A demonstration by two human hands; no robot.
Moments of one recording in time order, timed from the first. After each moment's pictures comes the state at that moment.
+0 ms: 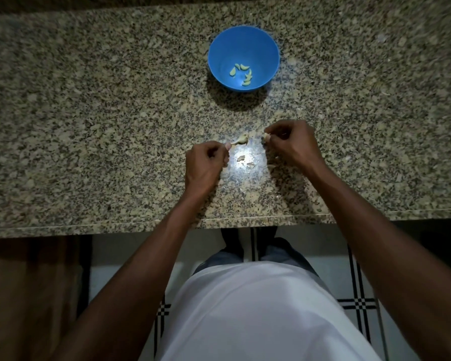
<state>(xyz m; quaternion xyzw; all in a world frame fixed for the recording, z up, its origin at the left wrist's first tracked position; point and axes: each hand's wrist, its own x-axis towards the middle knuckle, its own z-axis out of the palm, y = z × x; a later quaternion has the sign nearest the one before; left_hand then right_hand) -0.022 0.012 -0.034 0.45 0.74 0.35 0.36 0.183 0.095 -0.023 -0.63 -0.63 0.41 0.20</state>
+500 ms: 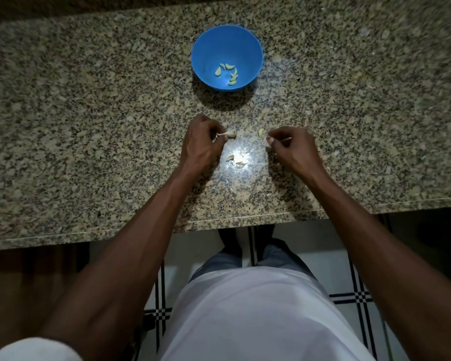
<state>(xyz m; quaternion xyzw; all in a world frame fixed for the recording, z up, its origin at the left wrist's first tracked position) -0.027 0.067 -0.053 0.63 0.69 0.26 0.25 0.209 0.074 -0.017 -0.64 -0.63 0.39 0.20</state>
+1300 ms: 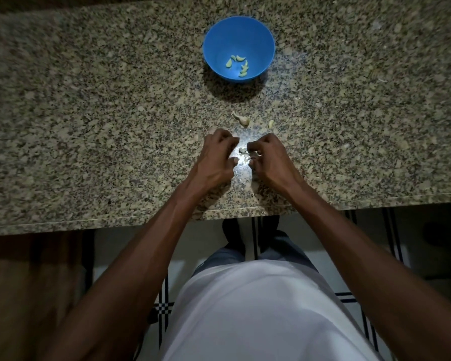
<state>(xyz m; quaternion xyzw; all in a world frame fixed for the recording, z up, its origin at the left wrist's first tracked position) -0.023 0.011 -0.044 0.70 0.62 0.17 0.30 0.156 0.028 -0.031 -0.56 -0.75 0.33 0.10</state>
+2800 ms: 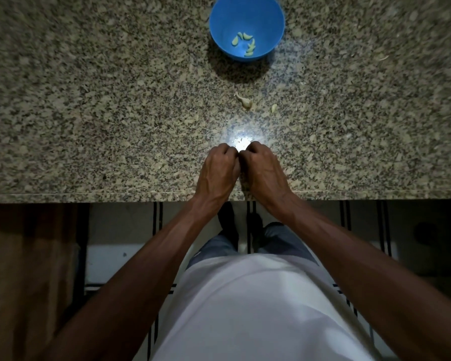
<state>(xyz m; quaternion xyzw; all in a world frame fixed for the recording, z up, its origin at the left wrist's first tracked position) 0.016 -0.051 -0.045 0.66 0.70 0.17 0.21 0.146 -0.024 -0.040 -0.51 -0.83 0.23 0.06</state>
